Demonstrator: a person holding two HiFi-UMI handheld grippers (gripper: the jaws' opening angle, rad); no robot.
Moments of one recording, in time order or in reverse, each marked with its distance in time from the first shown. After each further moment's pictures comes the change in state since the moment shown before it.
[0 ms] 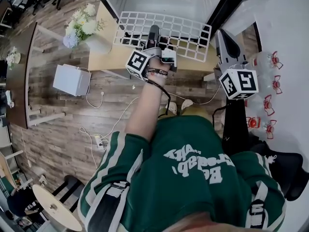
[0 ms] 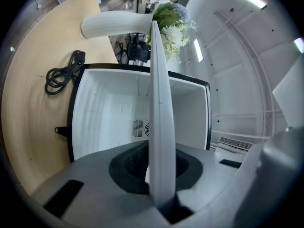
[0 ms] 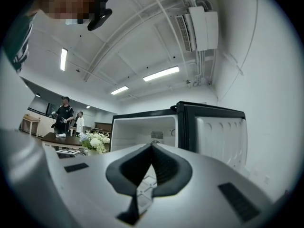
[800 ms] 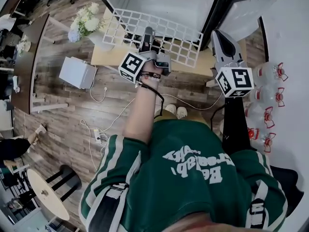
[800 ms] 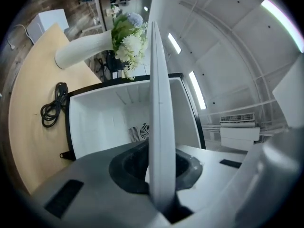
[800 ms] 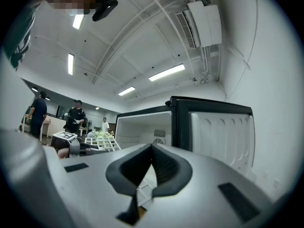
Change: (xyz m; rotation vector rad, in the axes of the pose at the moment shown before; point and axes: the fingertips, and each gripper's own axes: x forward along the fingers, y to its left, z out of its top) left arm -0.021 -0.038 -0.007 0.317 -0.039 0.018; right arm -0.002 -0.026 -0.014 -0.009 0.005 0.114
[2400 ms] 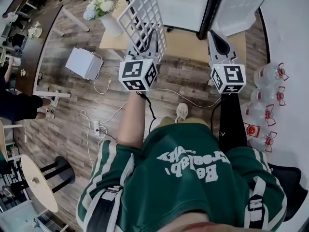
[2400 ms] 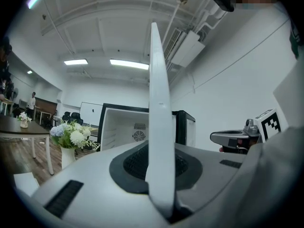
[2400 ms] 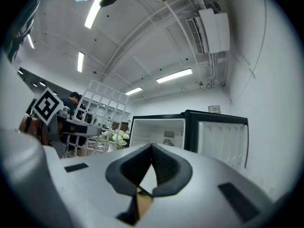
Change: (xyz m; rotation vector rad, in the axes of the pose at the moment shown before) left arm -0.140 -0.127 -0.028 1.222 0.181 -0.009; right arm -0.086 0.062 0.006 -0.073 -0.010 0.041
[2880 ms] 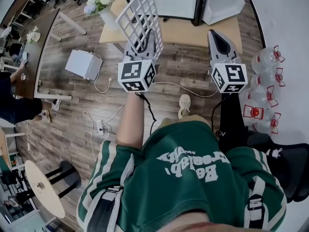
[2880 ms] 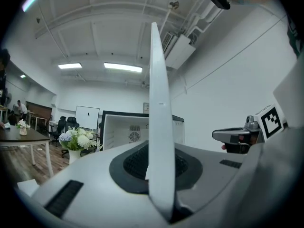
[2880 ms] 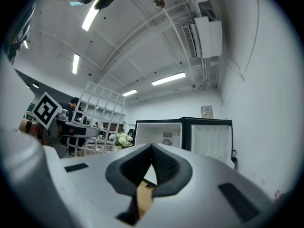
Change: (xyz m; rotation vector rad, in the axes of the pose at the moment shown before) left arm -0.088 -0.029 0.009 0.051 -0.011 -0.058; right arm -0.094 0.046 0.015 0.035 -0.008 -0.076
